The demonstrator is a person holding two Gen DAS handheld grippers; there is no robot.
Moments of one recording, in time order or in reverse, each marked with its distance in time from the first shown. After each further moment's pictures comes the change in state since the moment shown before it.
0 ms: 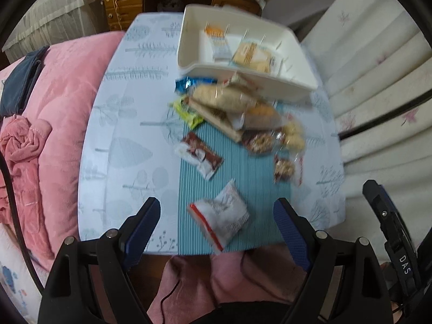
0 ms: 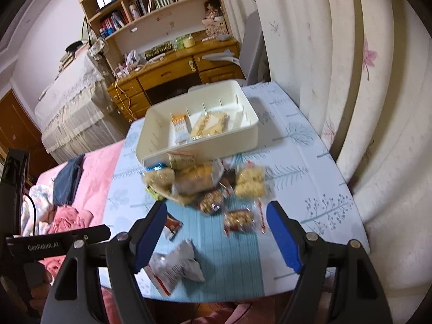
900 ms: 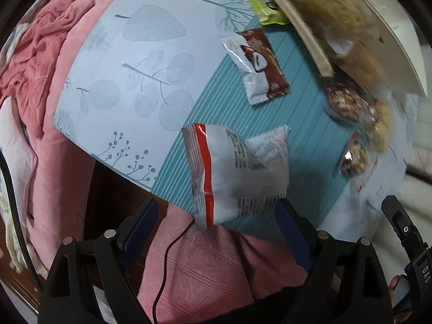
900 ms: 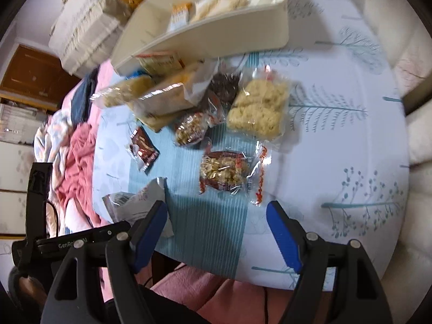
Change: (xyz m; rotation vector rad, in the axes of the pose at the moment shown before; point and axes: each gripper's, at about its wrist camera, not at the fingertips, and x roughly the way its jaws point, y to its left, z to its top) left arm 0.124 0.004 -0.039 -0.508 0.332 0.203; right arm 0.160 -0.063 0.011 -0.104 0.663 0.249
